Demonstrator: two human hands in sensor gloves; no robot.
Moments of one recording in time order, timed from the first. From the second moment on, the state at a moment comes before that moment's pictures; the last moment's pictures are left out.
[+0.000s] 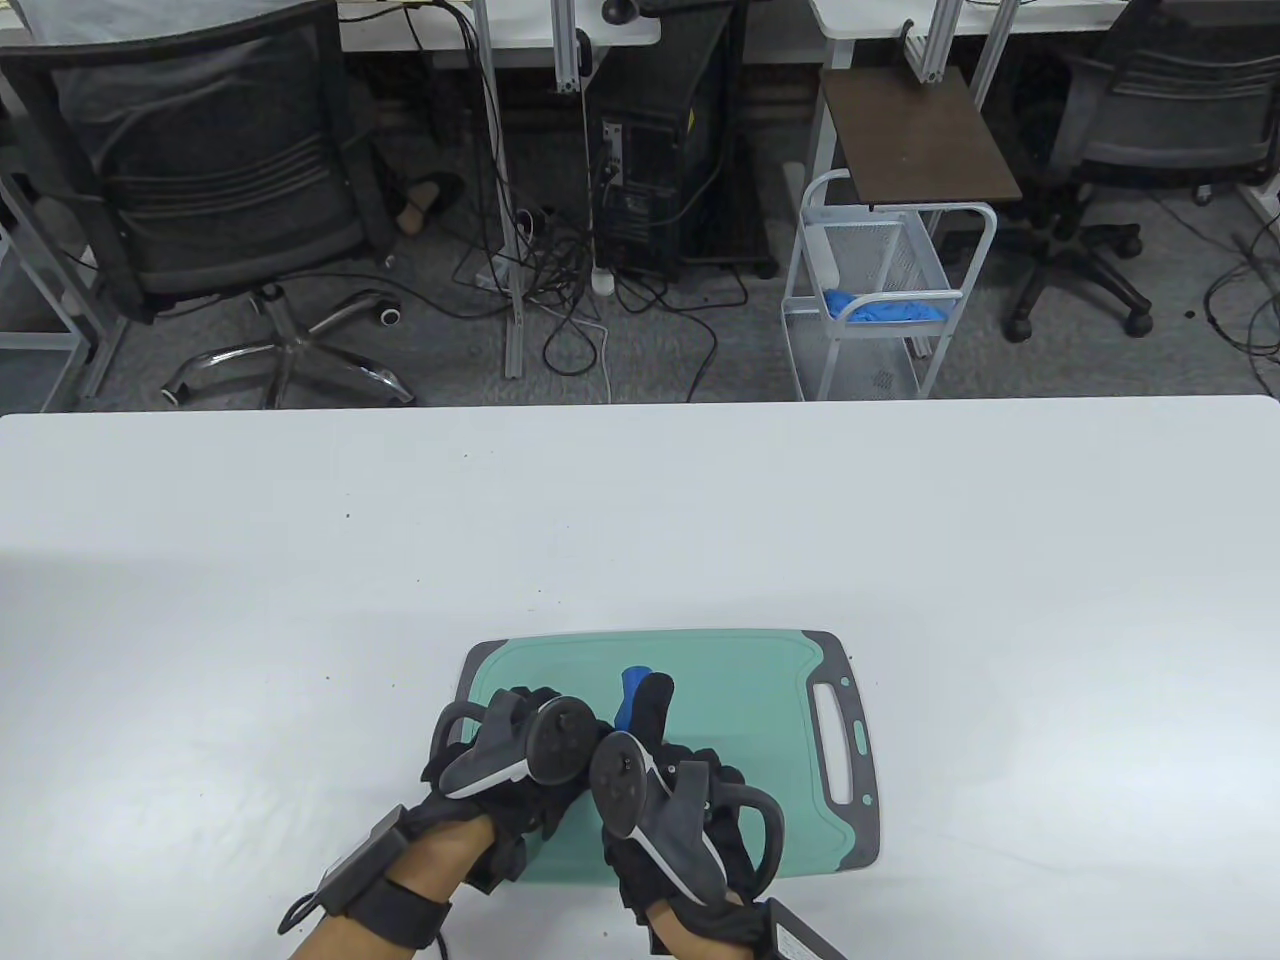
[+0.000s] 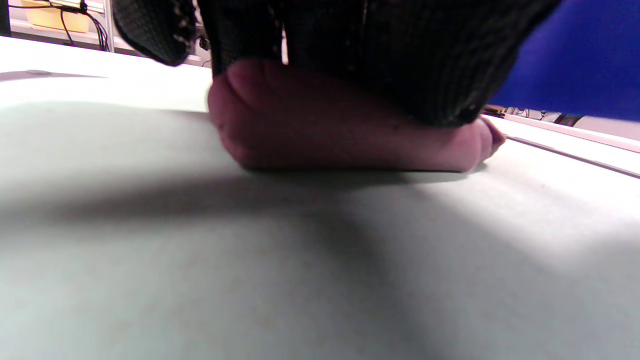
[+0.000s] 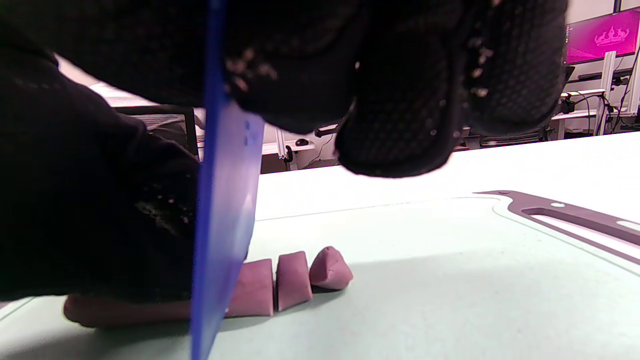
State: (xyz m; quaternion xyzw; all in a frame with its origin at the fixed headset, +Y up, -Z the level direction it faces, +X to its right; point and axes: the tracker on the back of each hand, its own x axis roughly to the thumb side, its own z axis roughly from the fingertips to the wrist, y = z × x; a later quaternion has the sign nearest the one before) left_hand -0.127 -0.747 -0.279 -0.09 -0.22 0.05 0.97; right_hand 0.004 -0.689 -0.213 -0.04 -0.03 1.00 0.08
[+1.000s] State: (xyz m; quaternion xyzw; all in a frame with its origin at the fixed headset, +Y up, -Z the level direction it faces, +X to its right) left_hand -0.126 -0.747 -0.279 -0.09 -0.22 0.05 0.97; right_hand -0.002 -0.689 -0.212 -0.04 -0.04 1.00 0.05
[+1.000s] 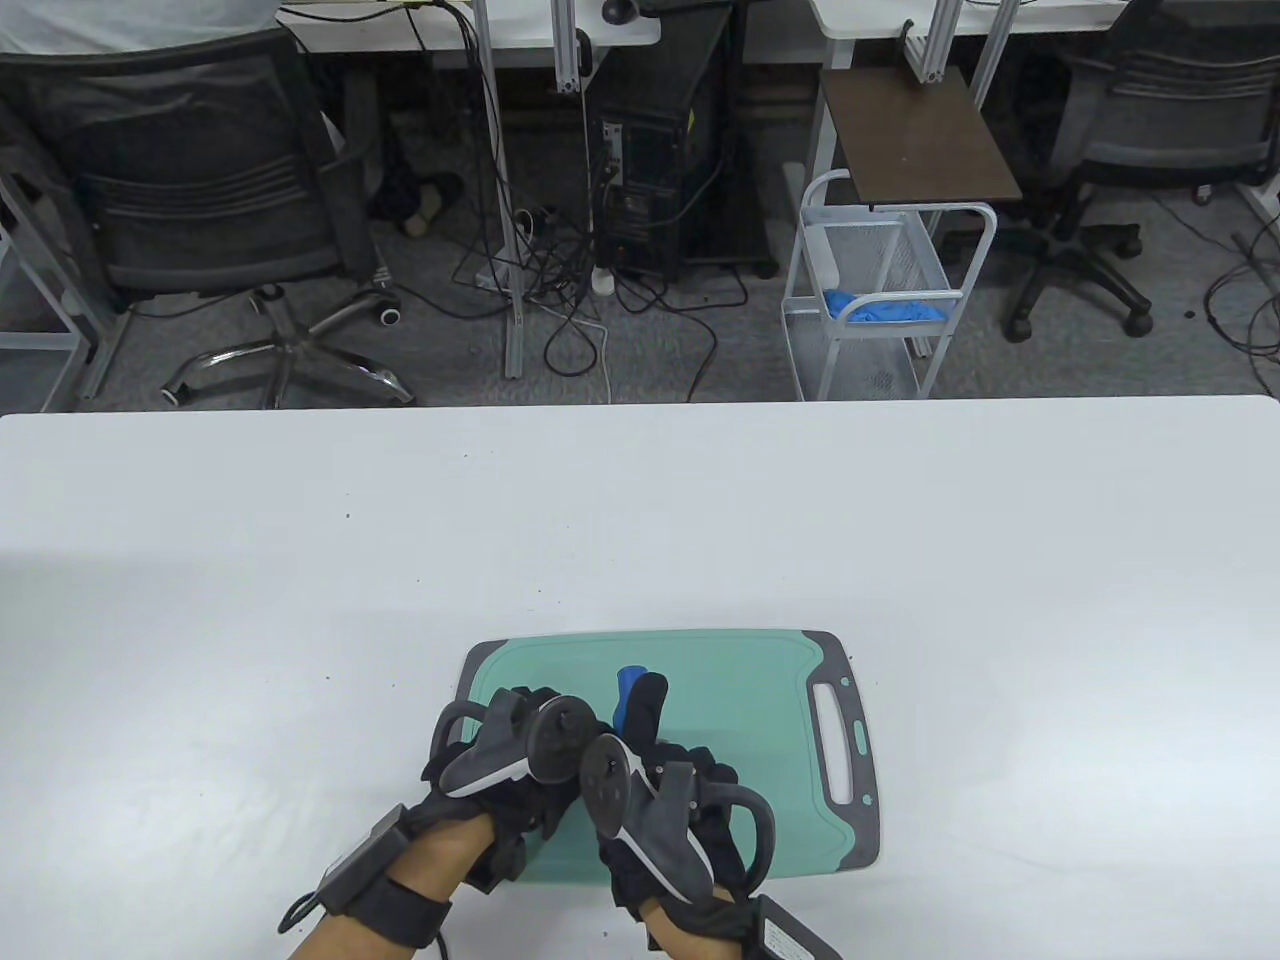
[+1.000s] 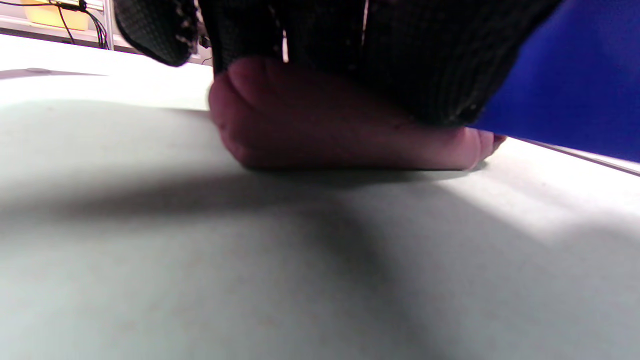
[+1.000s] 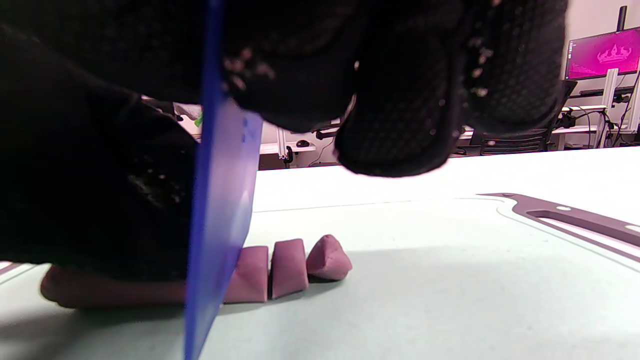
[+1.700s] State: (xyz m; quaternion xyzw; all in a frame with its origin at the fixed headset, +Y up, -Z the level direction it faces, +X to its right) left_hand -0.126 -0.747 -0.279 -0.09 -0.22 0.05 0.97; right_hand -0.007 -0.690 -0.214 -0.03 -0.05 1.00 0.04
